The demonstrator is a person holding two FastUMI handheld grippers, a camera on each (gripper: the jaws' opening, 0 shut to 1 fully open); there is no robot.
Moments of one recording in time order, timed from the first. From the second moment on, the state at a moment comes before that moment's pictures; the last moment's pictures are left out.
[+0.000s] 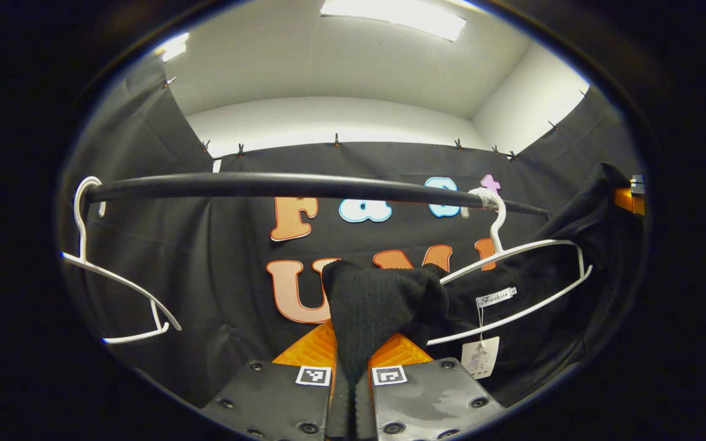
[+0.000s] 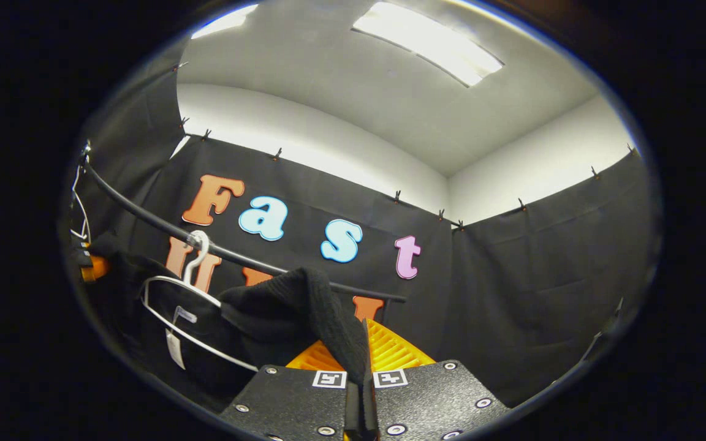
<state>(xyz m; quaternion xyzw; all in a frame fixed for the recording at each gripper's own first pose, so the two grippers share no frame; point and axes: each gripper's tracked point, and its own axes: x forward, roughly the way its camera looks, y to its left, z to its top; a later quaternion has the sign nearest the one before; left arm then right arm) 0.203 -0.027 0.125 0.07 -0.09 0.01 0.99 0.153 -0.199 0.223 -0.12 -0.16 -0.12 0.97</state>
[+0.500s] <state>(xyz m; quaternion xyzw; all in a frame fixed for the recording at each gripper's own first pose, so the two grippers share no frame) 0.207 -0.024 0.120 0.05 -0.08 0.00 1.00 0.229 -0.242 0.134 -0.09 -0.08 -0.14 0.98</state>
